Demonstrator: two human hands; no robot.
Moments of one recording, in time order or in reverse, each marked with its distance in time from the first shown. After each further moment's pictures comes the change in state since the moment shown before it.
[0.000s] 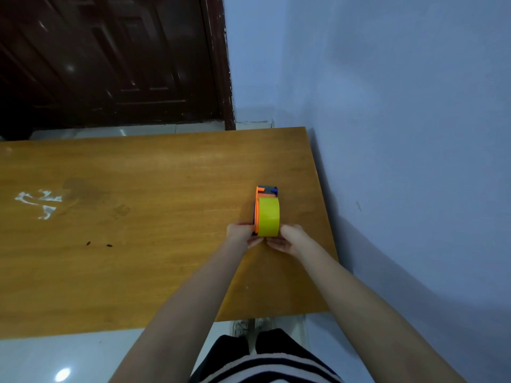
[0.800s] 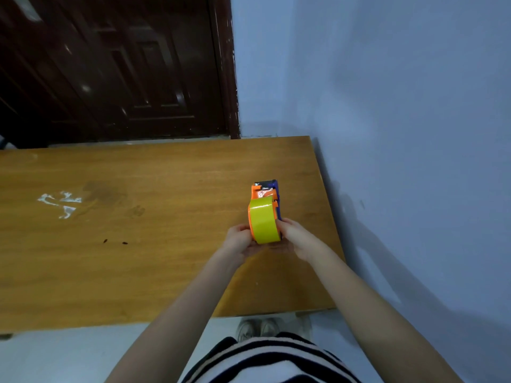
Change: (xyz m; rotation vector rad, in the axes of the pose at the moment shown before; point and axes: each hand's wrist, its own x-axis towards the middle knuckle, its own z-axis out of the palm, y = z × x) left_hand -0.057 -0.009 -0.042 0.076 -0.134 0.177; right_hand -0.055 0.009 0.006 -0.297 -0.242 -0.236
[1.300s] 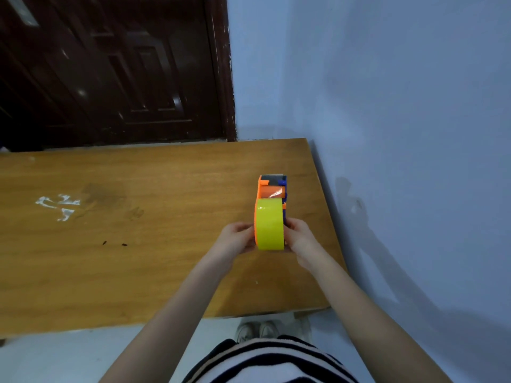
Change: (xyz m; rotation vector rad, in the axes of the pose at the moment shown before) left_hand -0.038 0.009 -0.023 0.344 -0.102 0.198; right_hand -0.033 0.003 0.007 -0.003 0.108 -0.251
